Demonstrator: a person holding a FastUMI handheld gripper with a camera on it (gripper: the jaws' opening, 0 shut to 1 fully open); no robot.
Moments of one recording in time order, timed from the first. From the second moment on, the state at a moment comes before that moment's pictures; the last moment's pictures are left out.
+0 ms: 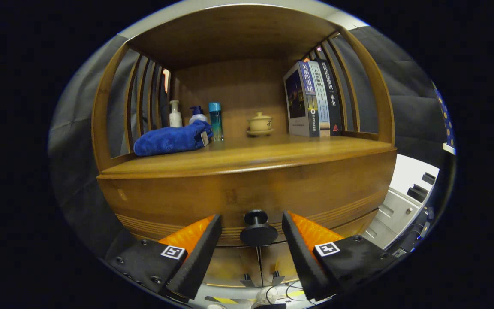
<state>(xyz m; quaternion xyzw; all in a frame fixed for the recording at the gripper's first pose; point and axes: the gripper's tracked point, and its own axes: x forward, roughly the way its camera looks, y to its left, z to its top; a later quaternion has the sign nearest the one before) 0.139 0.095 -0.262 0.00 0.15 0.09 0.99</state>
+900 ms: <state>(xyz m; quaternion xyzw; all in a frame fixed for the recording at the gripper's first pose) 0.112 0.083 -0.280 0.02 0.20 0.07 0.98</state>
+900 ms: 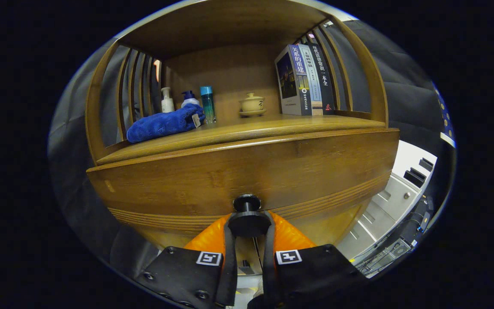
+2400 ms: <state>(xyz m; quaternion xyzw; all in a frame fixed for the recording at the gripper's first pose) 0.001 0.057 -0.282 0.05 0.20 0.06 0.98</state>
